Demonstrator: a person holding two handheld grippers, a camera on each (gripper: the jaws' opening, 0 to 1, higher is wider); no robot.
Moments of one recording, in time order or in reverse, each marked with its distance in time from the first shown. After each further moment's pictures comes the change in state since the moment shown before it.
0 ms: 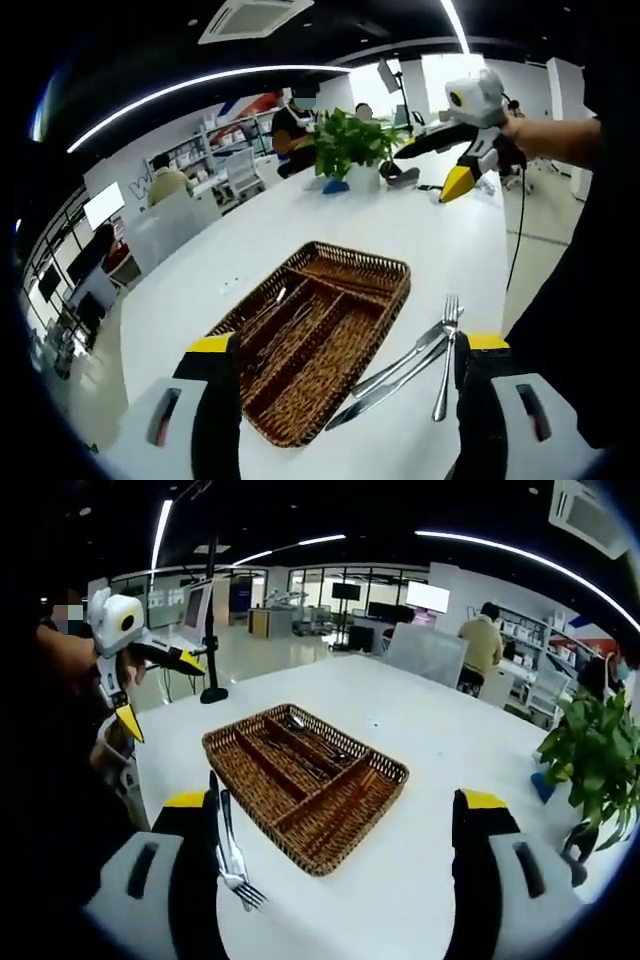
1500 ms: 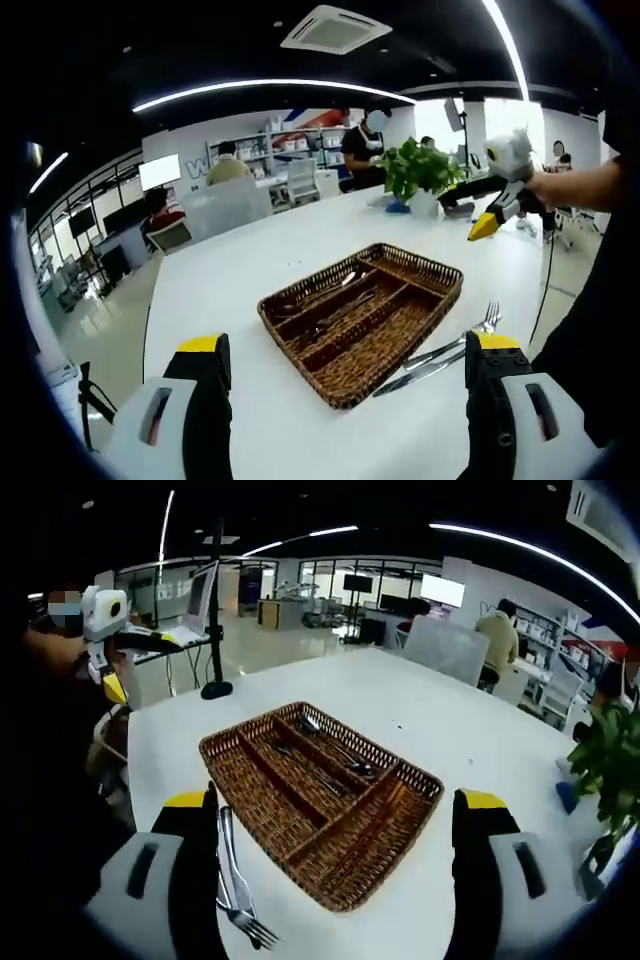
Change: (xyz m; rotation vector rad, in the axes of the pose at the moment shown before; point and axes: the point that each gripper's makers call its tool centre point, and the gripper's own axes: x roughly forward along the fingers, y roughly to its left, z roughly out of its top) left arm -0.066 0.073 -0.062 -0.199 -0.121 0.196; right arm 0.057 0.027 -0.004 0.011 0.047 0.035
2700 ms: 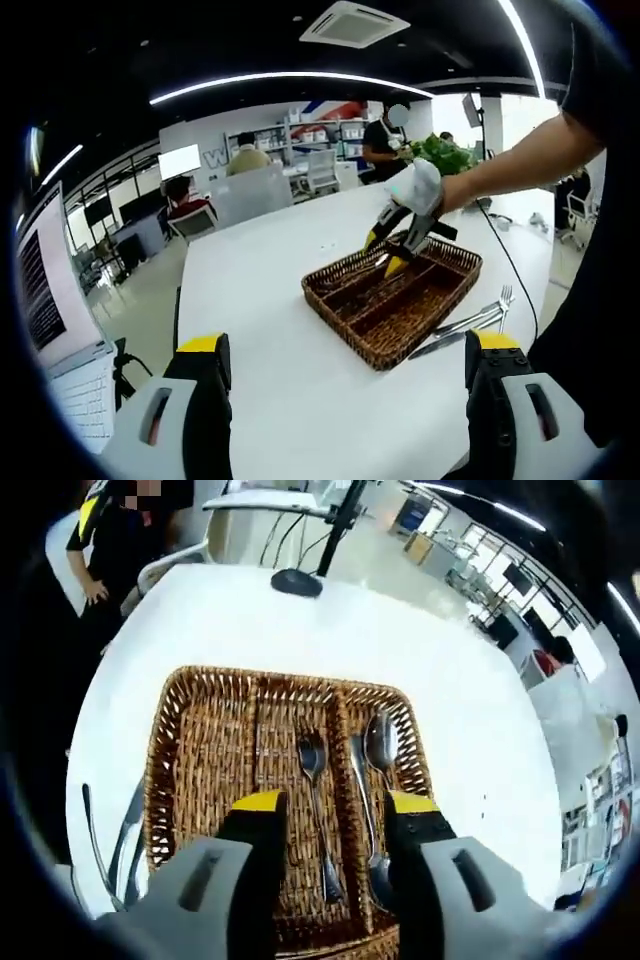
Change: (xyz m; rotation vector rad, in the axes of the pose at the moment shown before) left arm -0.057 0.056 -0.014 -0.036 0.019 0.061; right arm 0.205 0.064 0.036 -0.614 0.253 0.339
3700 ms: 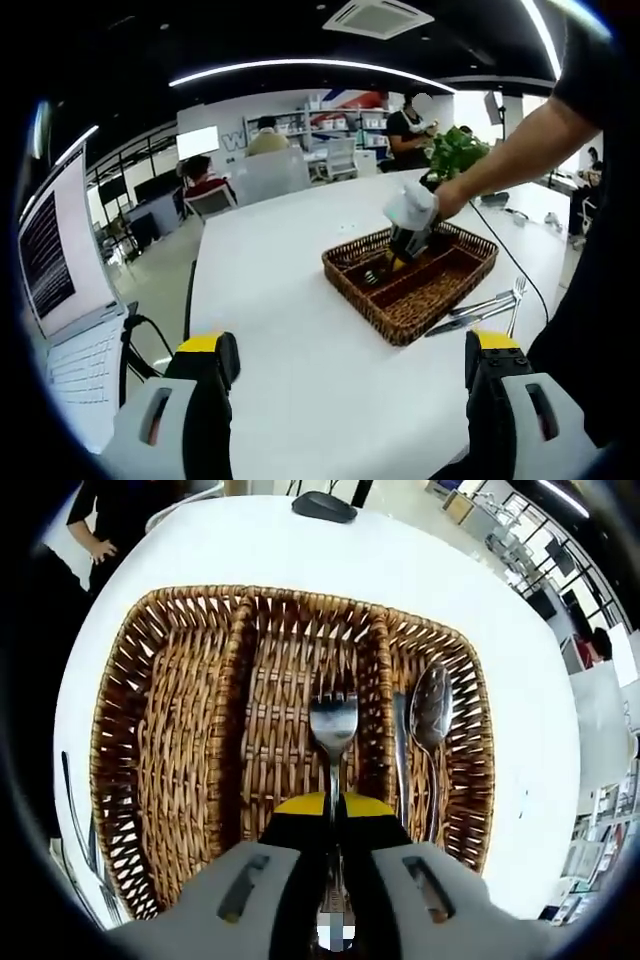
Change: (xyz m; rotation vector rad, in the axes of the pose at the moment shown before) left arm -0.015 0.026 -0.036 -0.057 0.052 0.070; right arm 0.080 0.021 -0.042 -0.129 0.284 0.178
